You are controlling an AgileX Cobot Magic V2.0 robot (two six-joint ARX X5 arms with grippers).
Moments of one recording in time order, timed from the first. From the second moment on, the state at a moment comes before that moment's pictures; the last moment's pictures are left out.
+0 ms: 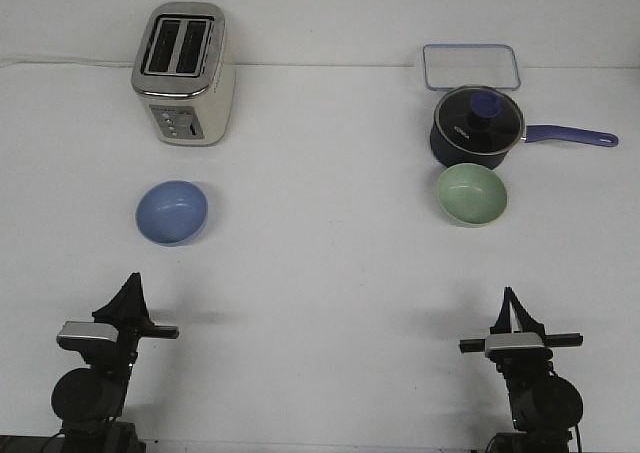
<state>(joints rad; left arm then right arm) -0.07 0.01 0.03 0.17 -0.05 -0.01 0.01 0.00 0.01 -0.03 0.00 -0.27</state>
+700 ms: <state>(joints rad) -0.07 0.01 0.03 0.17 -0.05 -0.01 0.01 0.00 0.01 -0.03 0.00 -0.27</state>
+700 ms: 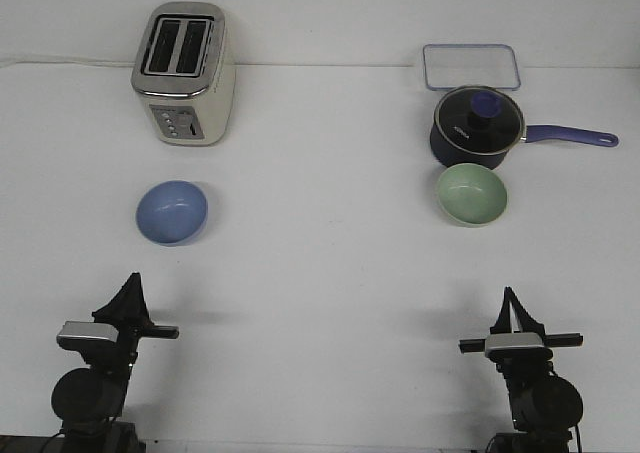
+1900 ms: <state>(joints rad) -0.07 0.01 0.03 0.17 -0.05 -0.01 0.01 0.36 0.48 -0.37 -0.03 0.40</state>
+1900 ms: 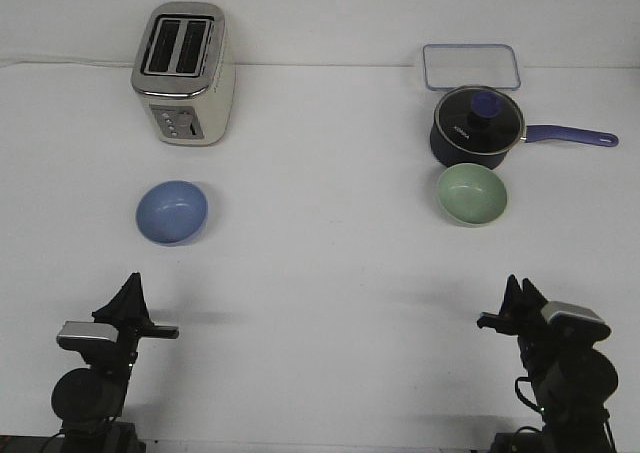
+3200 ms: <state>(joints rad) -0.07 0.01 0.03 0.17 -0.05 -0.01 -0.13 1.77 1.31 -0.52 -0.10 0.24</state>
